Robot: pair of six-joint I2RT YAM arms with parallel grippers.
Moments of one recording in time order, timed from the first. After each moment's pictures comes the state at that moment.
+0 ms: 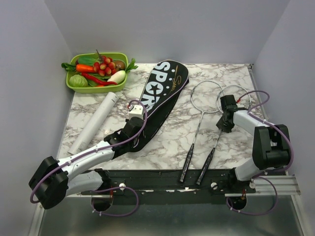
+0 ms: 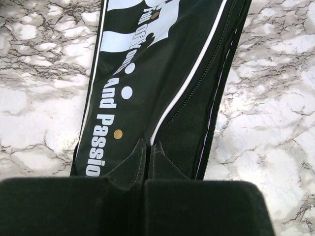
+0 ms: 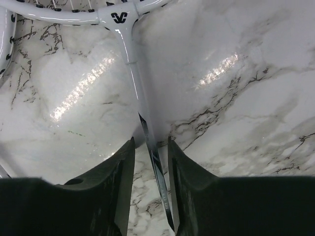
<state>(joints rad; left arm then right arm) -0.79 1.09 0.56 -0.08 -0.47 -0.42 0.09 1.55 0.84 -0.51 0.32 0.73</state>
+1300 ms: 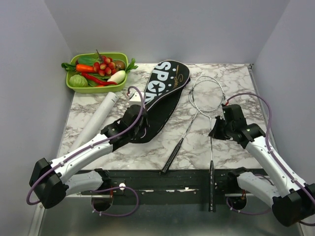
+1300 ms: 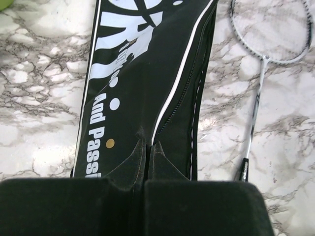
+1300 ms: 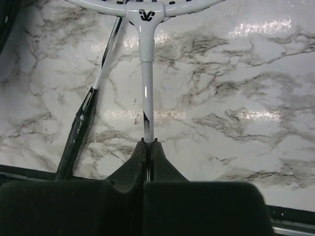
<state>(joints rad) -0.79 1.10 0.79 -0.21 -0.43 -0.46 0.32 0.94 0.79 -0.76 -0.02 0.46</state>
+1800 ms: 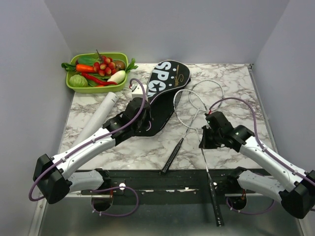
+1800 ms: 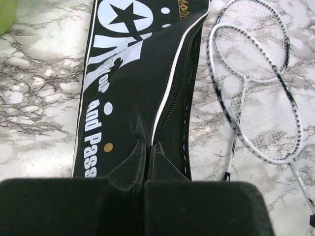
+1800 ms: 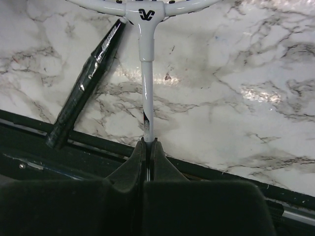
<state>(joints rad) -0.79 1.16 0.95 -0.24 -0.43 -0.47 0.61 0.97 0.77 -0.82 -0.02 0.54</state>
